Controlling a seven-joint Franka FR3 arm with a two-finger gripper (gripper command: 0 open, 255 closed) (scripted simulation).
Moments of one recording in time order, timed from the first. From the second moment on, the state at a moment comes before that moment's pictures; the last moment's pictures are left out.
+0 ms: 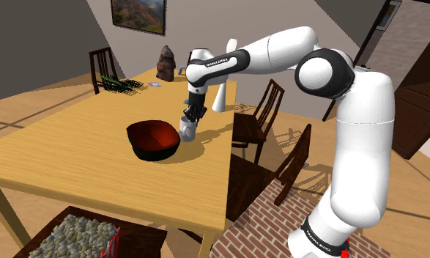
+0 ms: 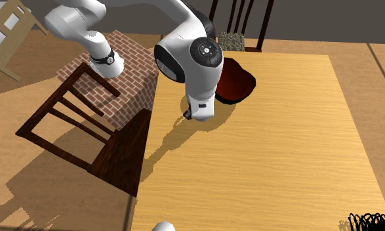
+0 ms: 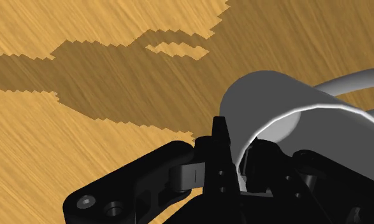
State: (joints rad) arm -0.02 0.42 0.01 -1.64 0.03 1.99 0.03
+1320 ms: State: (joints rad) arm -0.02 0.37 0.01 -1.46 0.03 1.75 0.03
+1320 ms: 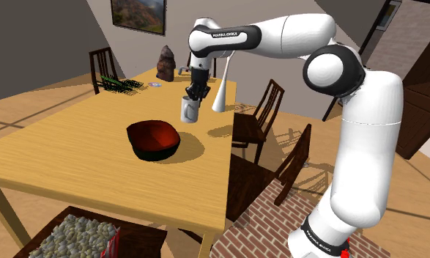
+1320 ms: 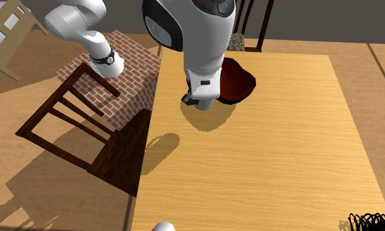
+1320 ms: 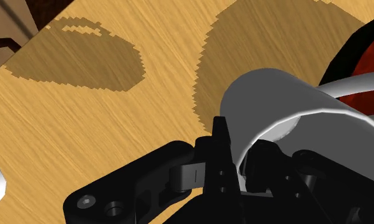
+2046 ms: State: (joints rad) arm -0.01 0.37 0.02 -1.33 0.03 1.62 0.06
